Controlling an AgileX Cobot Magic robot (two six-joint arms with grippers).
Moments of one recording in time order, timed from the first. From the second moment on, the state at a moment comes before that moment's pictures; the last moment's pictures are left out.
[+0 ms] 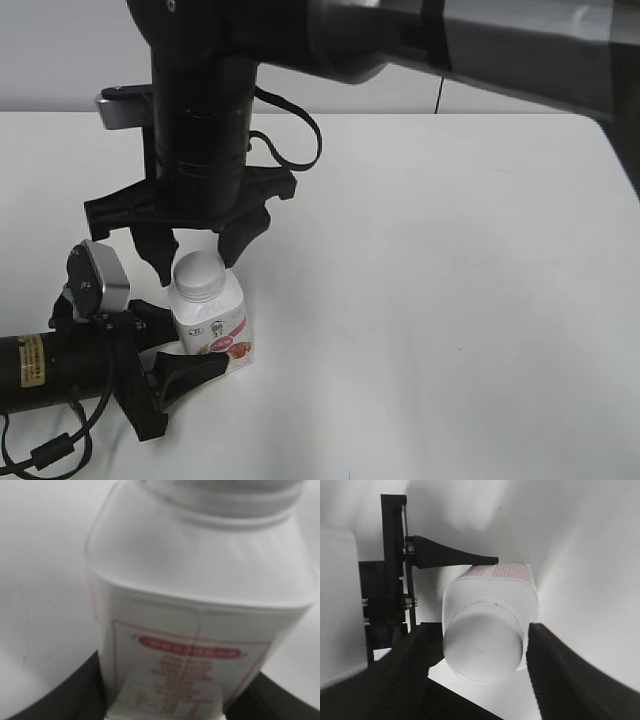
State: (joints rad) left arm -0.15 2.13 -0.39 0.96 -1.19 -0.09; right arm 0.91 2.22 -1.99 0.16 1.22 0.32
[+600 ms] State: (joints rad) left arm -0.15 2.13 -0.39 0.96 -1.19 -0.09; right arm 0.91 2.24 -1.99 0.15 1.22 0.32
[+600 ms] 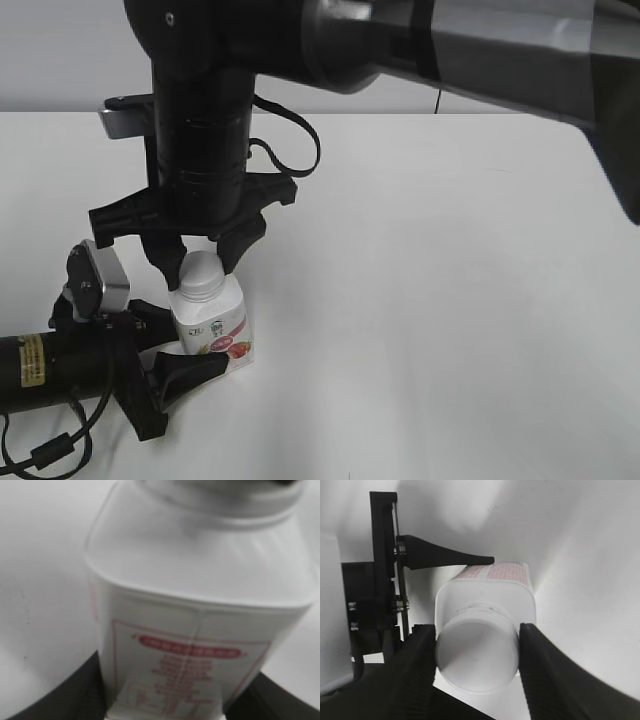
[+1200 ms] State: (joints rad) left arm -0.15 2.13 -0.39 0.96 -1.19 -0.09; right arm 0.91 2.24 -1.99 0.15 1.22 -0.39
